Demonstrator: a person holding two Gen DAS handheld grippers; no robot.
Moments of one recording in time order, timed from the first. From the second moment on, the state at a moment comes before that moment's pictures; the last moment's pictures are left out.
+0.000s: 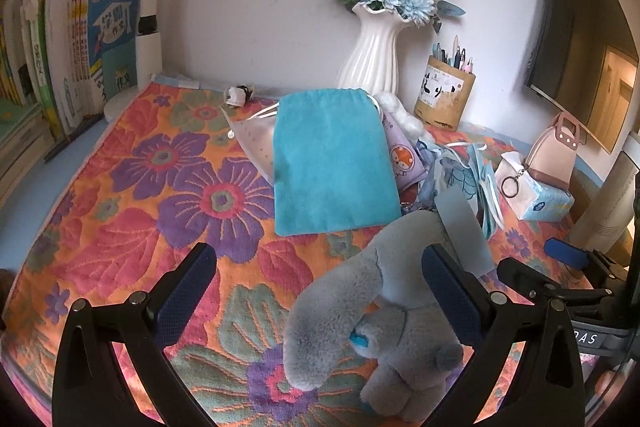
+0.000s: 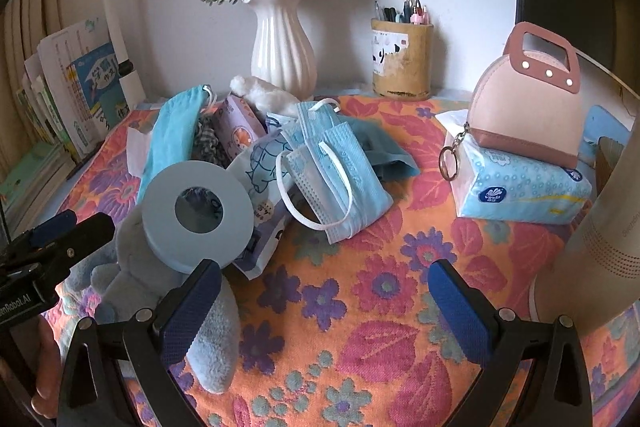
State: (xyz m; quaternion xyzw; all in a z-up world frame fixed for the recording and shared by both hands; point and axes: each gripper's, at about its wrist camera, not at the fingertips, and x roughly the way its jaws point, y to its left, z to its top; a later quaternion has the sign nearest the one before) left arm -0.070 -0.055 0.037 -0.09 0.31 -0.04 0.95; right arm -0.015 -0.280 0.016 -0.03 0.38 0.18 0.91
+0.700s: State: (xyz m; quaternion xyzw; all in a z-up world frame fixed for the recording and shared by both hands) left arm -0.069 -0.033 0.040 -0.08 0.32 -0.07 0.94; right arm -0.015 -0.282 0.012 -0.02 0.39 0.18 0.90
